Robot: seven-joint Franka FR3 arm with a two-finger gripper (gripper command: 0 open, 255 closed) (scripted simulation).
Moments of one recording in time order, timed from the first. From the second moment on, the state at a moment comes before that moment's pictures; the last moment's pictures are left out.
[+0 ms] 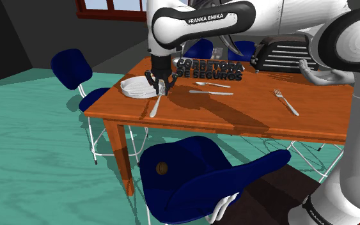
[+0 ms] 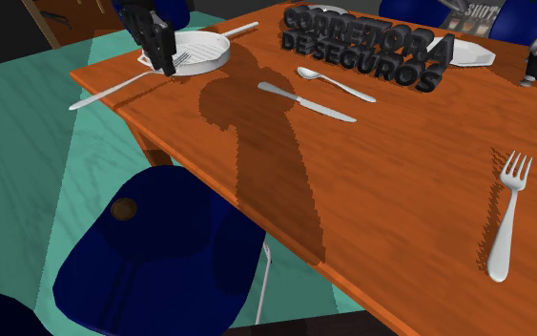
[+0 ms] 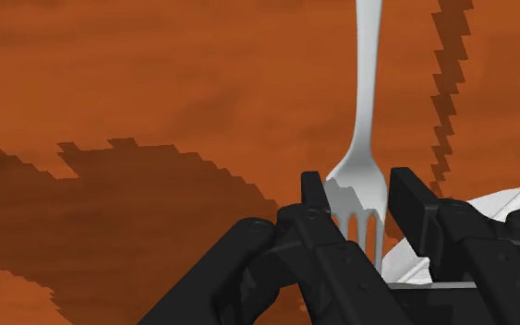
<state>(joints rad) -0.02 0.36 0.38 -1.43 -0.20 1.81 1.21</state>
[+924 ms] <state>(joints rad) -0.02 0.37 0.38 -1.54 -0.21 1.92 1.22</state>
